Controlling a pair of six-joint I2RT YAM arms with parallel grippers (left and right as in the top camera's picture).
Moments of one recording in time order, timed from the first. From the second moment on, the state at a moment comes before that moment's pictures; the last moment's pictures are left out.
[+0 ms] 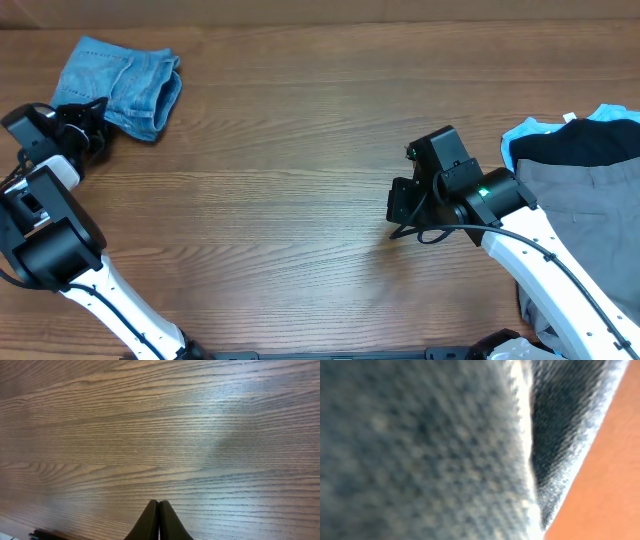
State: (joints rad) left arm 0.60 2.29 1.42 0.27 0.70 -1.32; right arm 0.45 1.33 1.11 -0.97 -0.22 0.62
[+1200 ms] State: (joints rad) left arm 0.18 1.25 1.45 -1.10 0.38 -0.20; right arm 0.45 1.24 1.24 -1.00 -0.07 0.58
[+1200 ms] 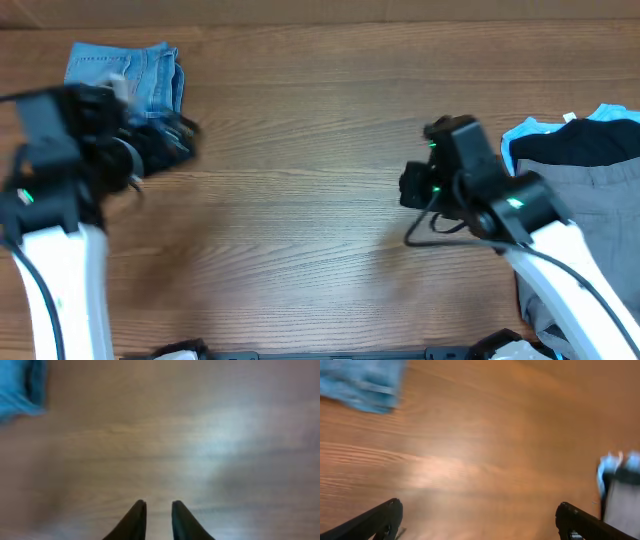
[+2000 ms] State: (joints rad) left arm -0.24 0.92 1.45 -1.55 -0.07 -0.26; right arm 0.45 0.93 1.40 -1.10 -0.05 0.51
